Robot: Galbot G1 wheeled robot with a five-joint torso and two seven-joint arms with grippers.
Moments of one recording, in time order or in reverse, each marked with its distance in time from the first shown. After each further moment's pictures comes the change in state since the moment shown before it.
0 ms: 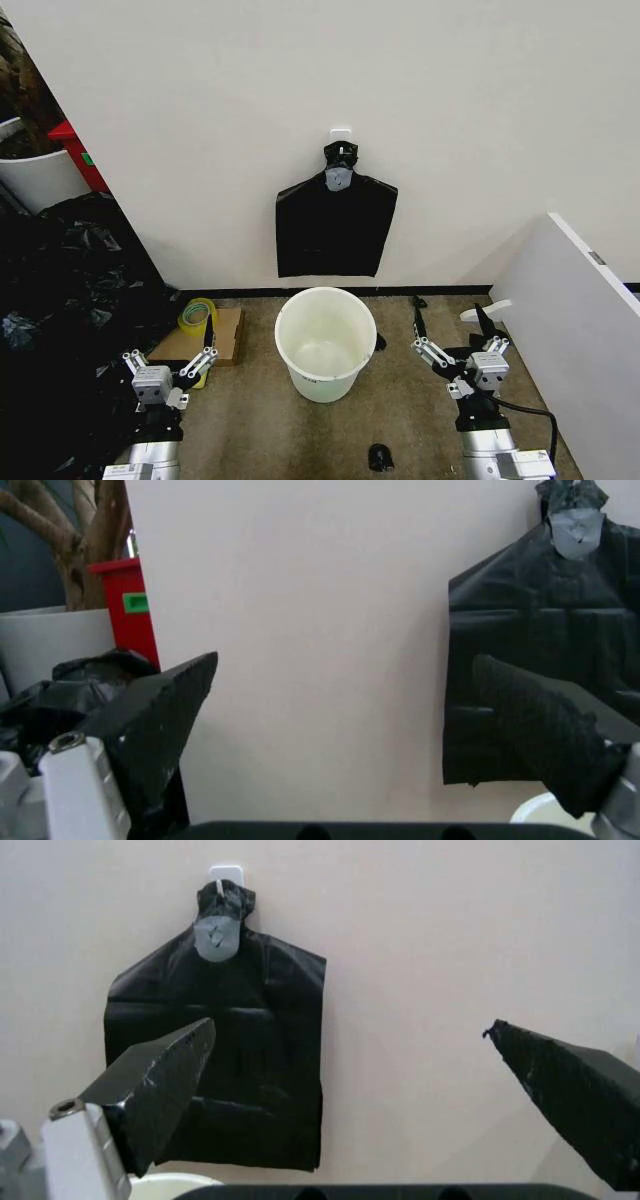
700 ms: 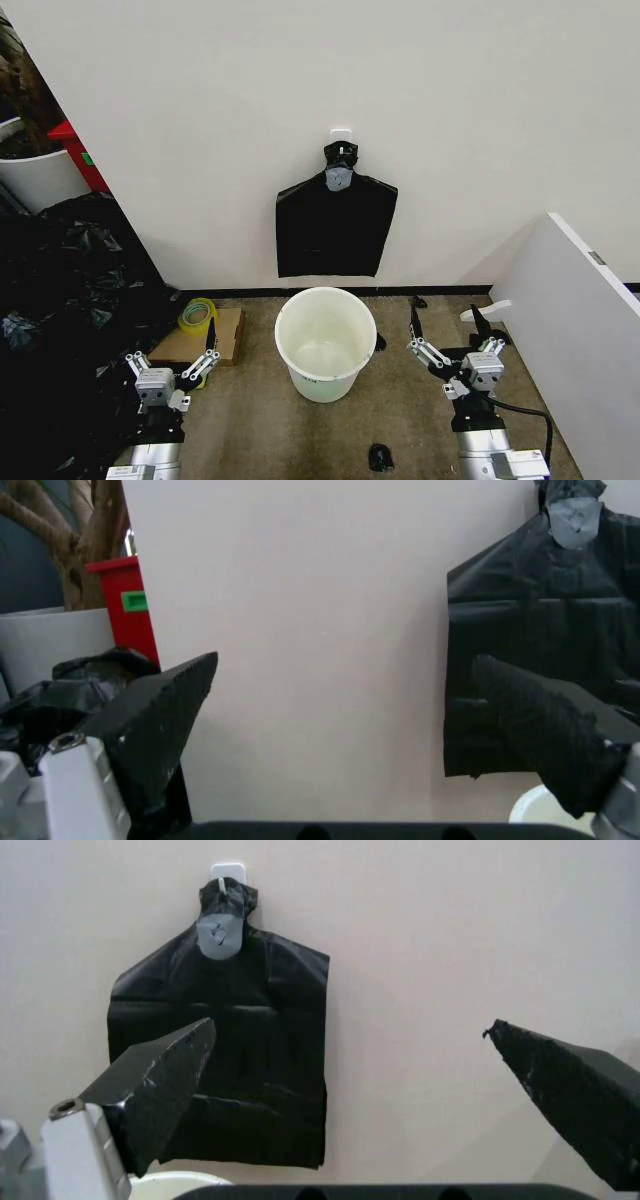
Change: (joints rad) left arm 0.000 -0.006 -0.003 0.018 0.015 -0.015 0.015; right arm -0.003 0.020 -0.015 0.000 -0.020 -0.006 0.000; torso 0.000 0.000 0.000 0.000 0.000
